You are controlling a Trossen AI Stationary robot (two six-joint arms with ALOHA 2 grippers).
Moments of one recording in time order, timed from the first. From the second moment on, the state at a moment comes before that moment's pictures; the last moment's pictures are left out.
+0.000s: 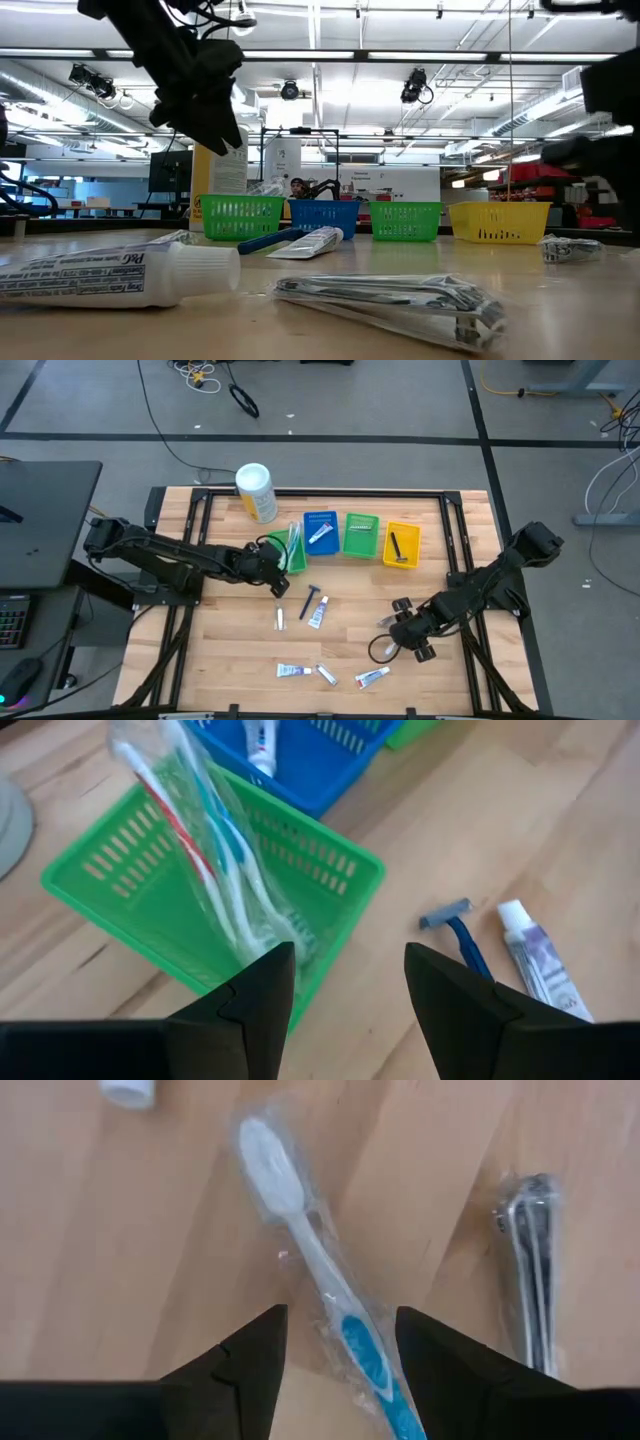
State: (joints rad) left arm -0.12 1.31 0.81 -0.45 -0.46 -0.75; right arm 0.59 1.46 0.67 -0.51 0.01 0.22
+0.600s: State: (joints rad) left arm -0.09 1.31 0.81 -0.45 -0.45 -0.75; right arm 0.58 1.53 0.71 -0.41 0.06 0.18
